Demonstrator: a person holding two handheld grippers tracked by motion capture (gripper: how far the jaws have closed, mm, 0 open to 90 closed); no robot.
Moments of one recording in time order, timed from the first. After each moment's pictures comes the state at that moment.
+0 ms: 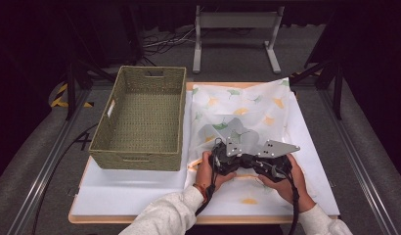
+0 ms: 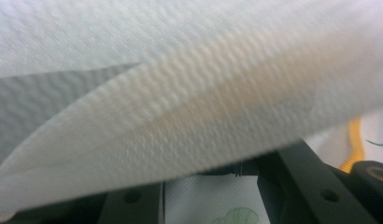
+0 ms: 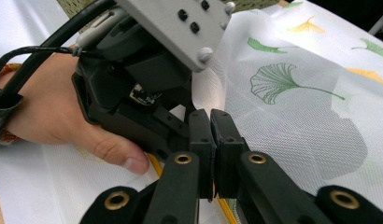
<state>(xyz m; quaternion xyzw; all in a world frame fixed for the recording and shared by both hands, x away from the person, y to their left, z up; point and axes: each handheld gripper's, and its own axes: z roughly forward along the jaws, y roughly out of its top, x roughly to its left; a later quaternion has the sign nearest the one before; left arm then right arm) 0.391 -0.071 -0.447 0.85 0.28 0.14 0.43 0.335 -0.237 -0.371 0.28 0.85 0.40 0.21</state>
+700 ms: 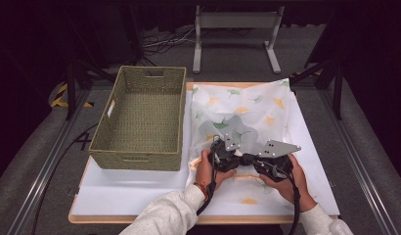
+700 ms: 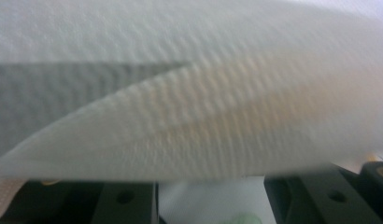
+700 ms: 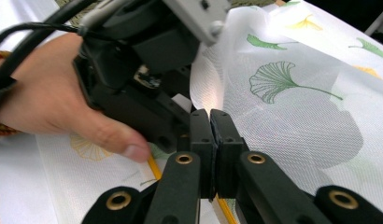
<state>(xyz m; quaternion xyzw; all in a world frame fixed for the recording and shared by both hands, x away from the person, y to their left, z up) 0.393 -0.066 -0.442 0.85 0.30 0.12 0.42 0.335 -0.239 -0.370 0.27 0.85 0.40 0.21</state>
